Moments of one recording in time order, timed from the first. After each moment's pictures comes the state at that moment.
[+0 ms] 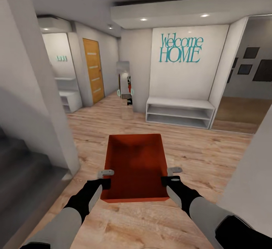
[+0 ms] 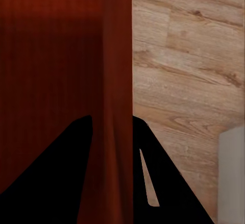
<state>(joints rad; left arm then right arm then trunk) -0.70 -0.09 -0.04 -0.52 0.09 0.39 0.14 -0.83 0.05 0.60 -0.27 -0.53 0.16 -0.29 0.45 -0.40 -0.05</state>
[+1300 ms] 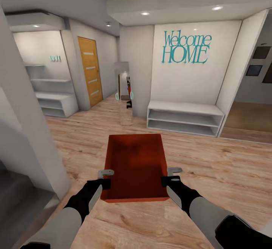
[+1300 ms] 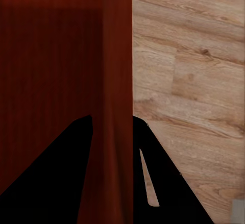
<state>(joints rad) -0.70 -0.09 -0.04 -0.52 0.09 0.39 0.14 -0.83 0.05 0.59 -0.27 -0.53 0.16 -0.29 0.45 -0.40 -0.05</state>
